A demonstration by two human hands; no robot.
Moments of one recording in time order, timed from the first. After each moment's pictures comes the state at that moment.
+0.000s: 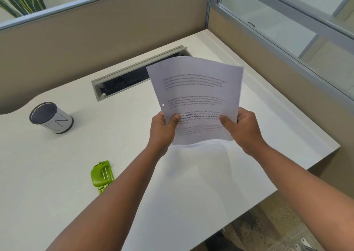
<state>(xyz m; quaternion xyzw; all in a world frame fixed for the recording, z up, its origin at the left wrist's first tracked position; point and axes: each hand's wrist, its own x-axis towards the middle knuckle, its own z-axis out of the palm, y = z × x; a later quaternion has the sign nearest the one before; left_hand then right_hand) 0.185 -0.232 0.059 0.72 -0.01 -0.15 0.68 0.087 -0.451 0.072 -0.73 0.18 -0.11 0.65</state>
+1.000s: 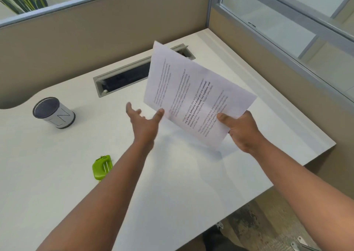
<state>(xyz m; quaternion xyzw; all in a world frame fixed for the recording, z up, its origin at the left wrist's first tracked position) 0.193 -0.196 0.066 0.75 0.14 -0.09 0.64 0.084 -0.438 0.081 -0.58 0.22 -0.08 0.78</state>
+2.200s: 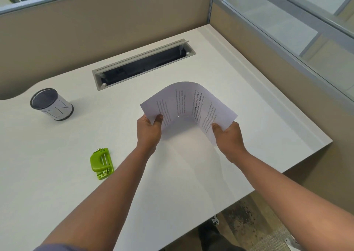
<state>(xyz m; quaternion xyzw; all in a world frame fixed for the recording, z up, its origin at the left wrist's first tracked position) 0.170 -0.192 0.031 0.76 0.04 -0.06 0.65 0.062 -0.407 0.037 -0.75 0.28 -0.10 0.60</state>
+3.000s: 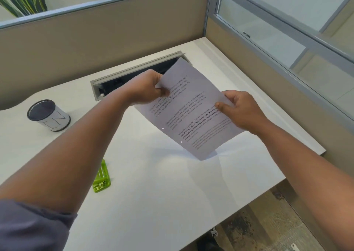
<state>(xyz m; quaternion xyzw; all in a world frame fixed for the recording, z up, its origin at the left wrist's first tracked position) 0.268 -0.212 0.192 0.90 -0.28 -0.20 0.28 0.111 -0.476 0.138 -0.86 0.12 -0.04 0.49</state>
